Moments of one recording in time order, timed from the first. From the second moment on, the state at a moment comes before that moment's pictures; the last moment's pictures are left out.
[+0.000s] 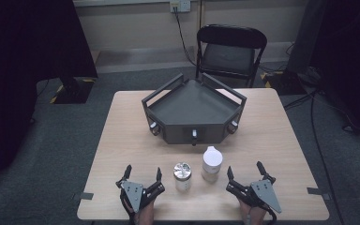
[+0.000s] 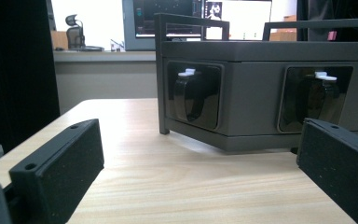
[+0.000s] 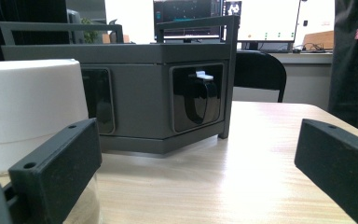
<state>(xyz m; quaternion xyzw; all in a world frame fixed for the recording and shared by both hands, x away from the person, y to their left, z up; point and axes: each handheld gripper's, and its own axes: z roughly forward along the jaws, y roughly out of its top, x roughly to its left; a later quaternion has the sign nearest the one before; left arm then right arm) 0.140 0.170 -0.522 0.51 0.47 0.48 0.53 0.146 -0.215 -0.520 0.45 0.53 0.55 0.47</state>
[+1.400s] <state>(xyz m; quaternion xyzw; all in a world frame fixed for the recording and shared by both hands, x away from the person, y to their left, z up) 0.143 0.181 -0.511 0.51 0.47 0.46 0.55 0.145 -0.214 -0.520 0.45 0.53 0.55 0.47</state>
